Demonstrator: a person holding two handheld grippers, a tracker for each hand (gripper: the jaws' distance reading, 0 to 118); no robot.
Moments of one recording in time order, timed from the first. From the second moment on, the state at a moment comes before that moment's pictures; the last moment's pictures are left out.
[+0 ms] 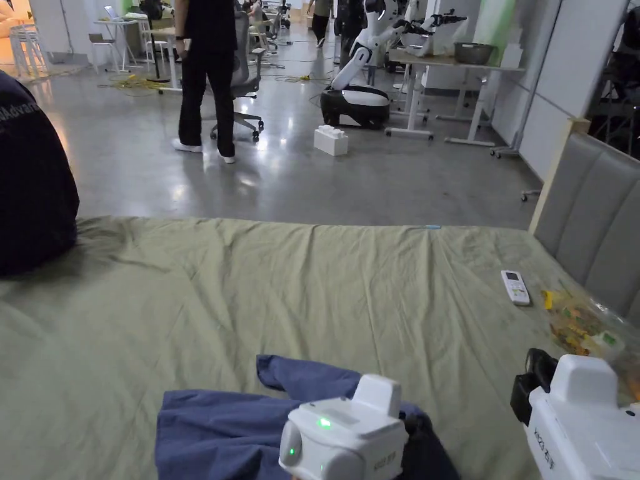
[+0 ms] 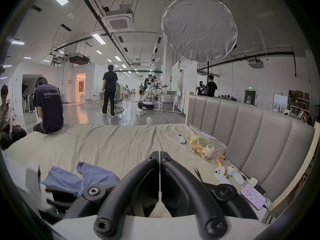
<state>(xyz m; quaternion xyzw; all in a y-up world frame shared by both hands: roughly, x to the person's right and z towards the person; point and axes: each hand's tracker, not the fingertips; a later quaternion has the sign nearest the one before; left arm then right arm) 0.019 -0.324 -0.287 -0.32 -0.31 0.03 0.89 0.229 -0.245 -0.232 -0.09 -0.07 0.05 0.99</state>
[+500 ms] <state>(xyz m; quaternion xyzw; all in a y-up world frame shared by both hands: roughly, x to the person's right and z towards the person) -0.093 -0.239 -0.261 -0.12 -0.17 -0.02 0.98 0.197 -0.238 -0.241 -0.08 -0.04 0.05 0.99</state>
